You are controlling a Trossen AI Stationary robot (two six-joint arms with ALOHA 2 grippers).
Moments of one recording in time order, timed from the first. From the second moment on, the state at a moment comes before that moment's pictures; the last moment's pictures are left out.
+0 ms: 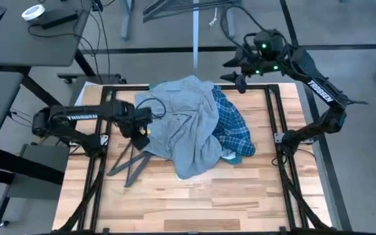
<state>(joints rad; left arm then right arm) 0.15 1.25 0.97 -1.14 0.19 -0.70 -0.60 1.41 1.79 -0.94 -0.26 -0.21</state>
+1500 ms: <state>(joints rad) -0.28 1.41 0.73 -0.45 0.04 -1.36 -0.56 1.41 1.73 -1.15 -0.26 -0.22</state>
